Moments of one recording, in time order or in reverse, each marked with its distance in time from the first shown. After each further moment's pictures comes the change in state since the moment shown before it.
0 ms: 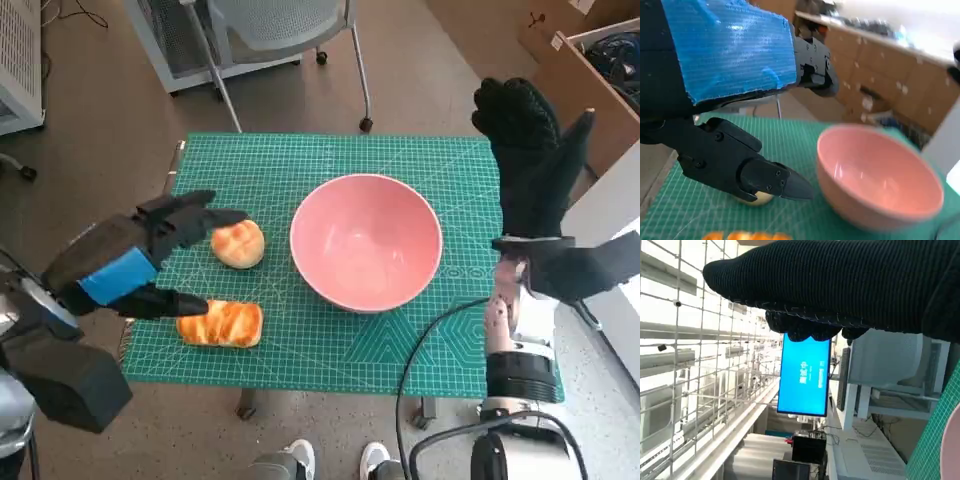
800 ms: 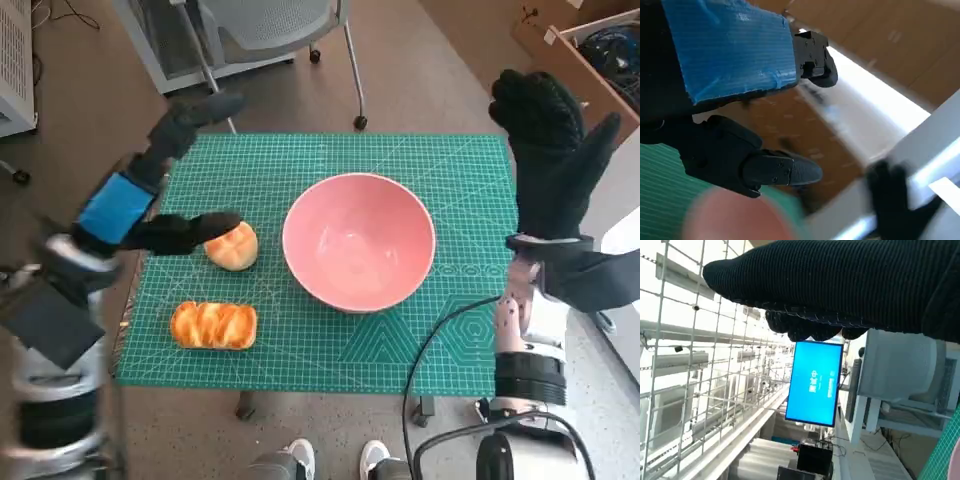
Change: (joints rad) left arm -0.252 -0.158 0.037 0.076 -0.182 0.130 0.083; right arm 0.015 -0.017 -0.016 -0.055 0.000 -0.035 0.018
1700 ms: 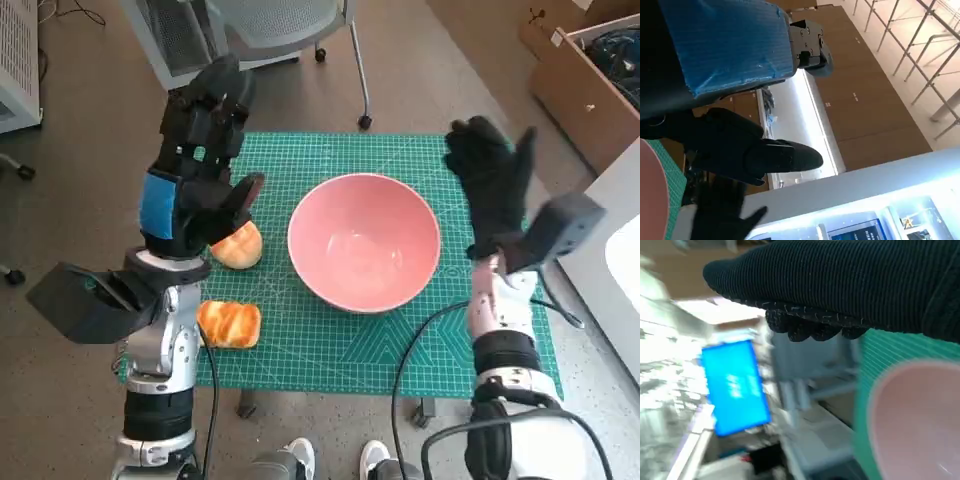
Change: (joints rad) left arm -0.044 -0.541 -0.033 0.202 -0.302 -0.124 0.224; right arm -0.158 0.000 -0.089 0.468 0.003 0.082 -0.022
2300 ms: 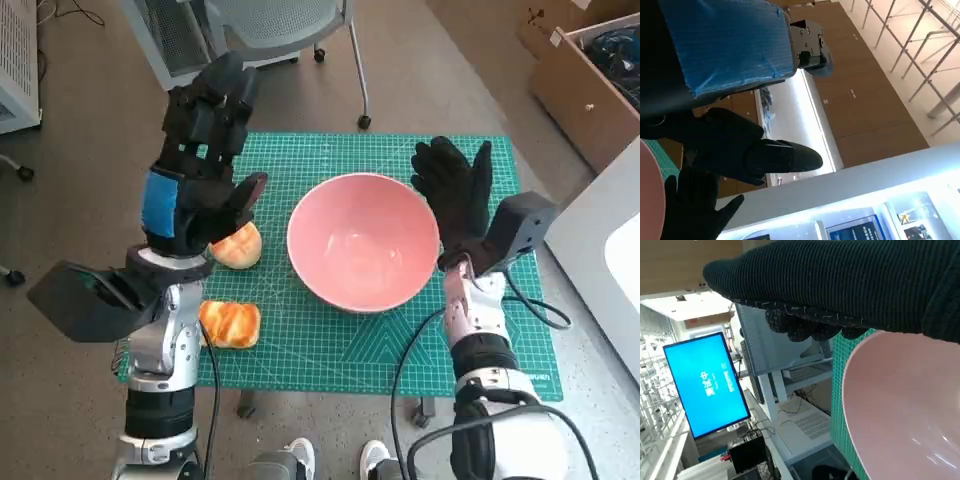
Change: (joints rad) left arm -0.003 -0.007 -0.008 0.000 0.004 0.000 0.005; right arm -0.025 0.080 0.049 0.146 -0.049 0.089 -0.076
